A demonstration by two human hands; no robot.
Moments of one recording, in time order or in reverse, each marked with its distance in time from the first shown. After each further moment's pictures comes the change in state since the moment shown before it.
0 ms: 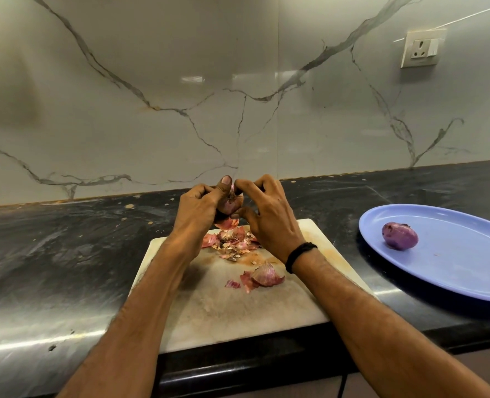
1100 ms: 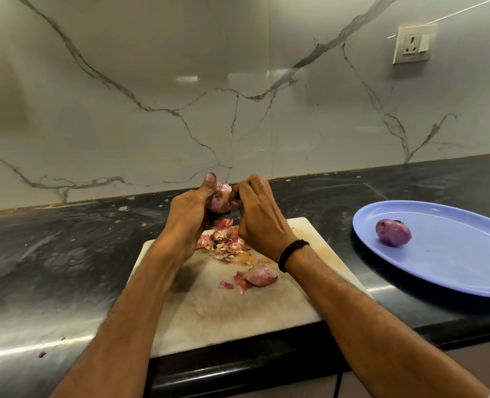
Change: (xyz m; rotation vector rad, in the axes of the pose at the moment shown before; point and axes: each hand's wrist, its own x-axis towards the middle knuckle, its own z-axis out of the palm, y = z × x) left_hand -0.002 0.006 0.002 -0.126 -0.004 -0.140; right_hand 0.003 -0.004 0.001 0.037 -0.116 0.030
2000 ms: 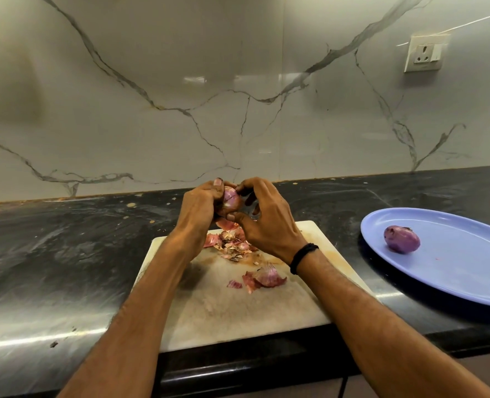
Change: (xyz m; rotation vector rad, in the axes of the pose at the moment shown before) left_hand -0.005 0.003 -0.004 0.090 -0.032 0.104; right_hand -0.002 -0.001 -0.002 0.232 0.064 -0.031
